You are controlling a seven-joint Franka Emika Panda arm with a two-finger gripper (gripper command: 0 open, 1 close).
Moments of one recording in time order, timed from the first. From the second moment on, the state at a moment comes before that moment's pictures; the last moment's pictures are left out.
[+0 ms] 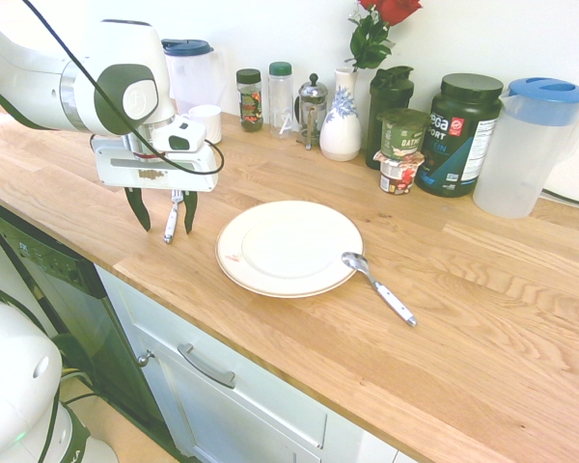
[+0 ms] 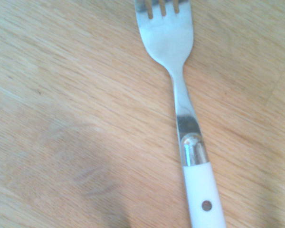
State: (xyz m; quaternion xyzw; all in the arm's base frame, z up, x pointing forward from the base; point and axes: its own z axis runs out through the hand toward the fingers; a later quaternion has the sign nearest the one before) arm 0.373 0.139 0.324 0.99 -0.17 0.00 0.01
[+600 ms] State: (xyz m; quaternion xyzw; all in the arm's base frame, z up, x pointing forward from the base) arm 0.374 0.137 0.323 0.99 -0.17 0.01 0.01
